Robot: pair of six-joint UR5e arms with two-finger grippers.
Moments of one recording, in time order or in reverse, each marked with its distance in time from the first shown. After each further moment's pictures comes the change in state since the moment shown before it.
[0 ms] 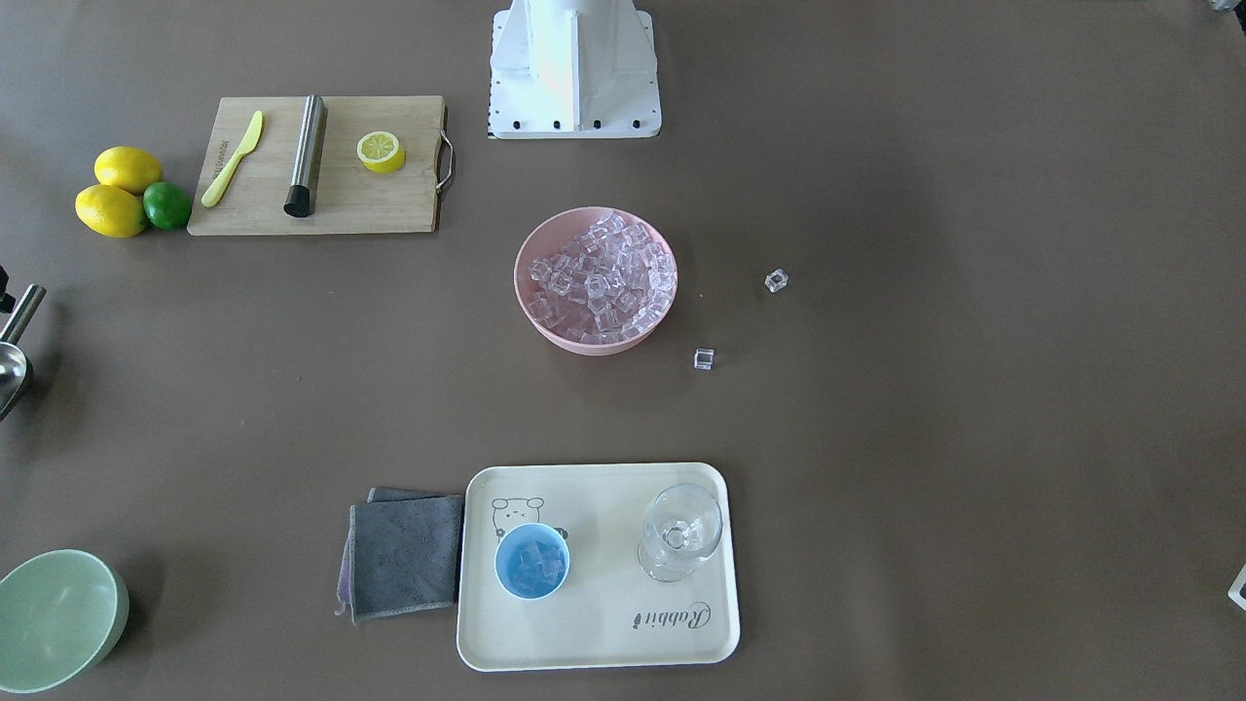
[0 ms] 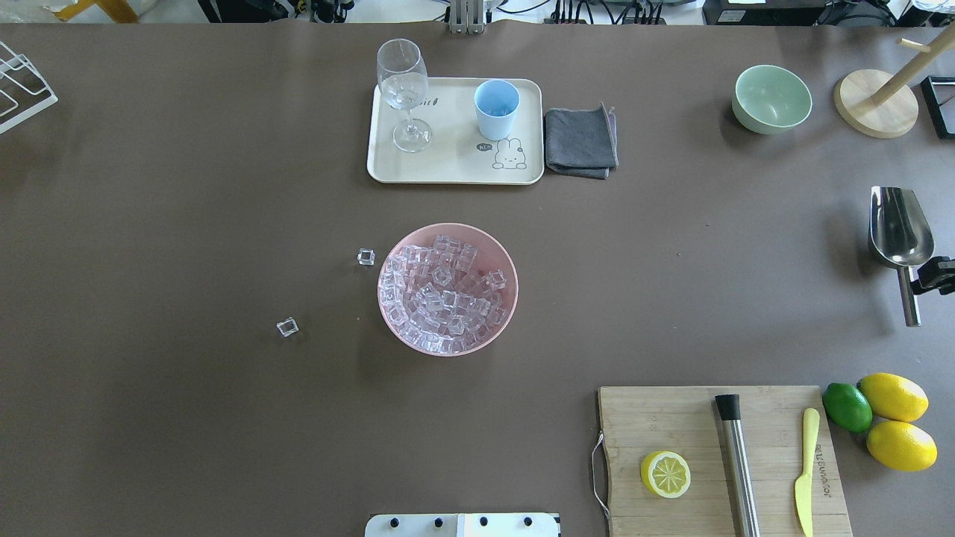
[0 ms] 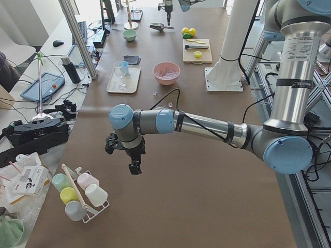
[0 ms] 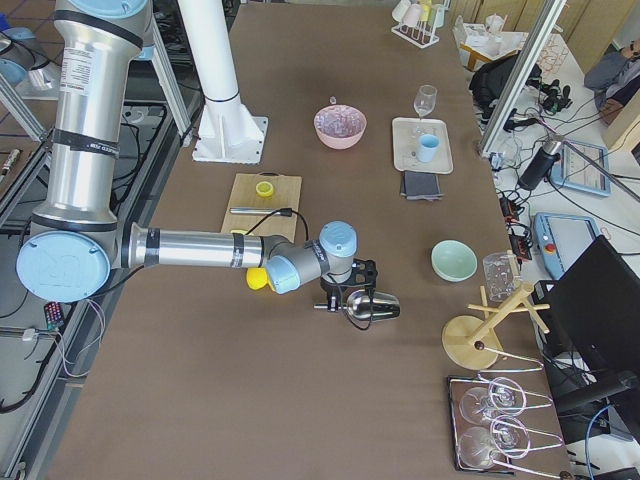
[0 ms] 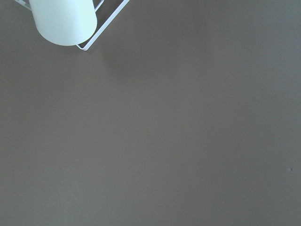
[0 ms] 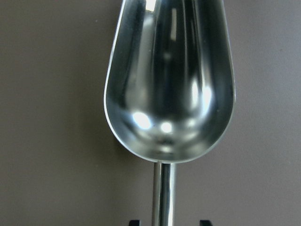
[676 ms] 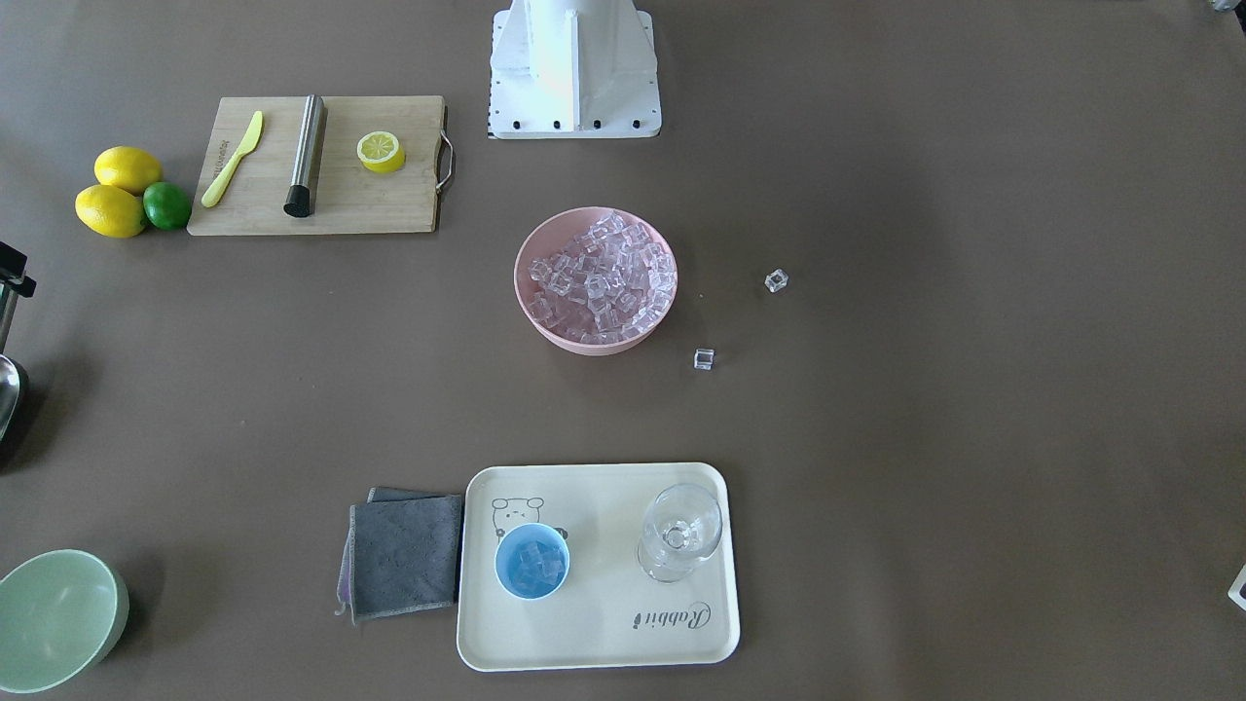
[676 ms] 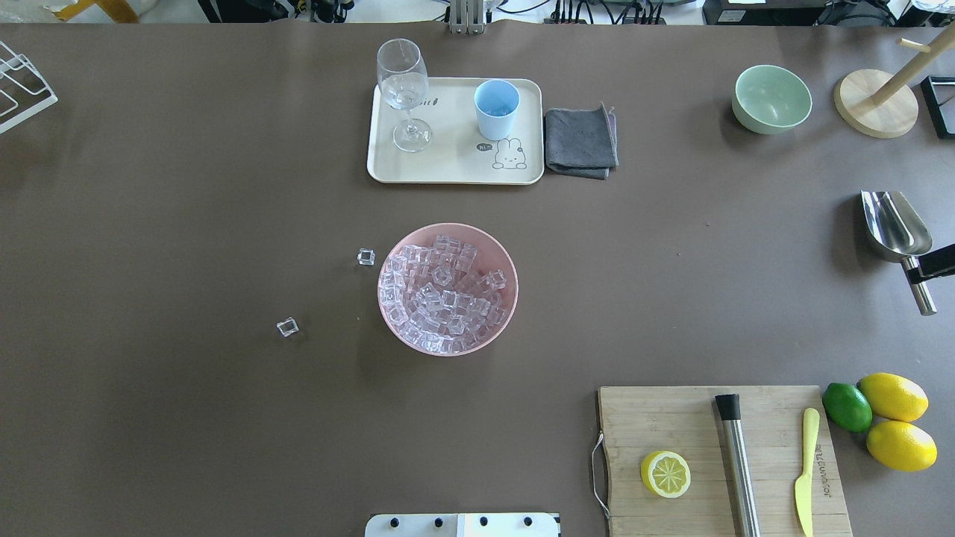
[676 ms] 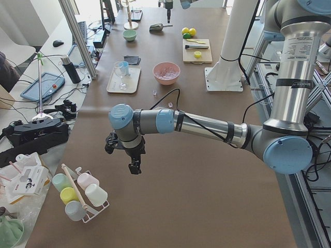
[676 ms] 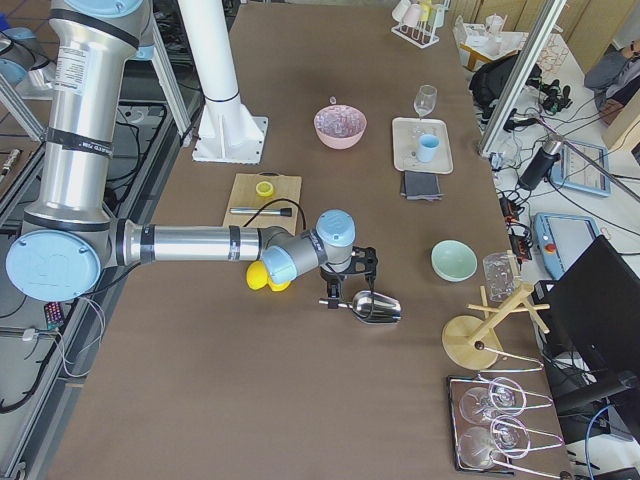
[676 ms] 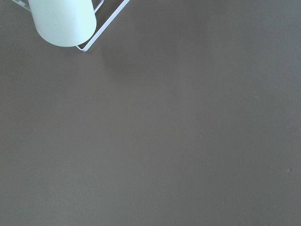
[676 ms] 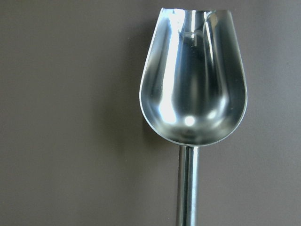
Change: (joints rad) left arm 0.000 -0.001 -0.001 0.000 0.000 0.000; right arm 0.036 -0.019 0.079 -0.028 0.039 -0.019
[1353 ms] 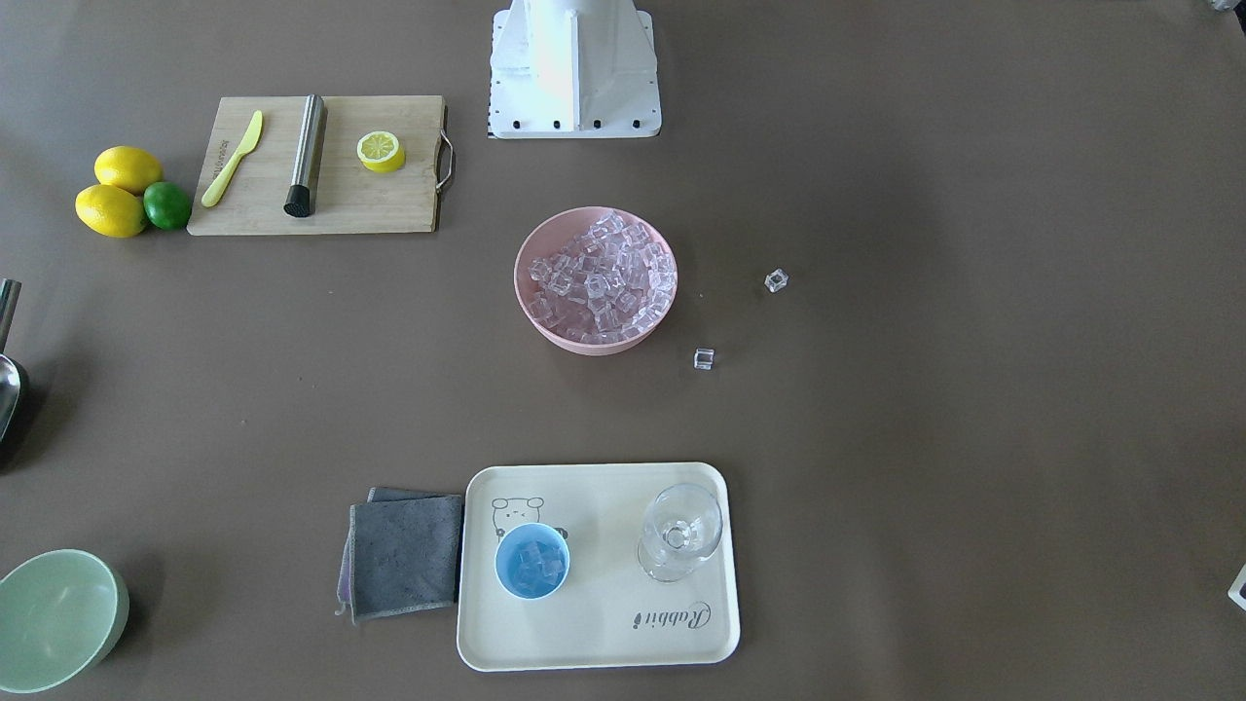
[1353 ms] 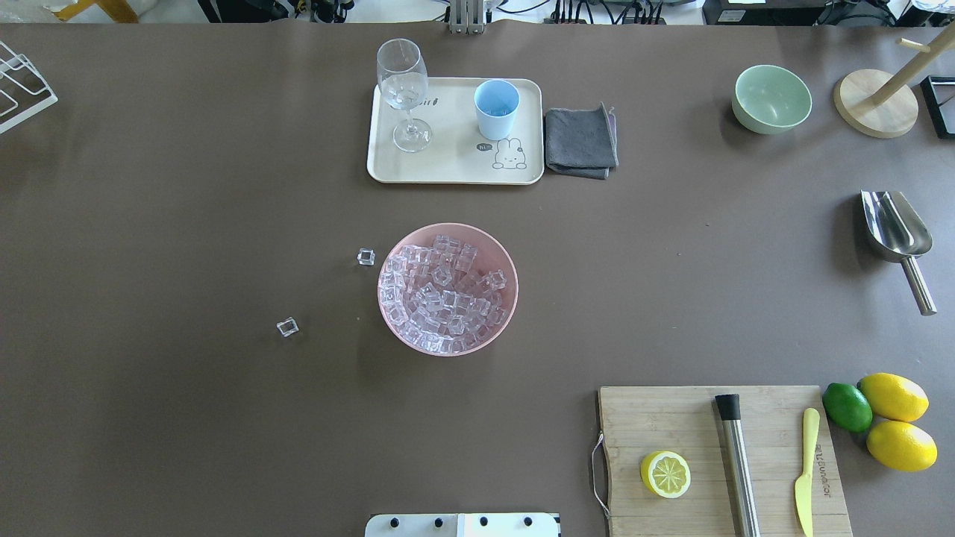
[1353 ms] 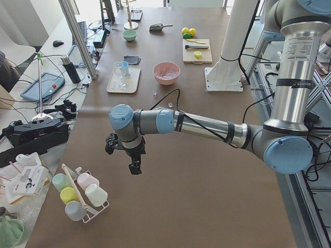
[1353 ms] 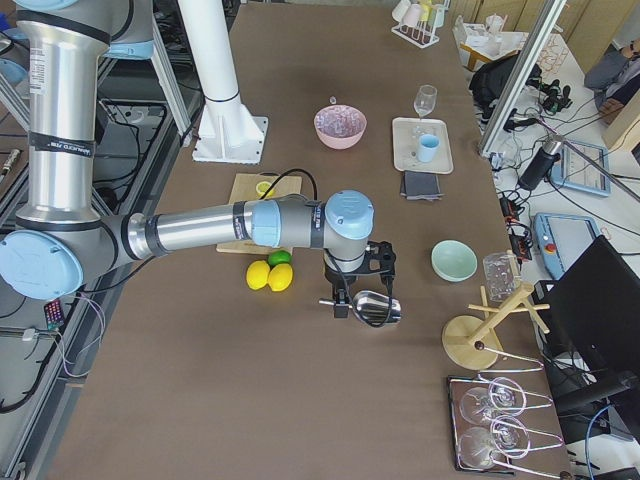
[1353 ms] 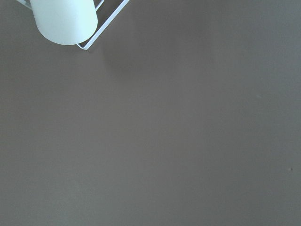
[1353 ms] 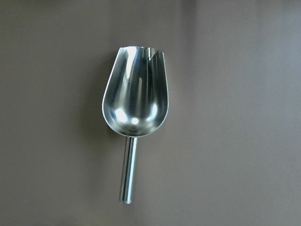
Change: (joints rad) left arm -0.001 0.001 0.001 0.001 0.000 0.000; right arm 0.362 0.077 0.159 -0.644 0.048 -0.586
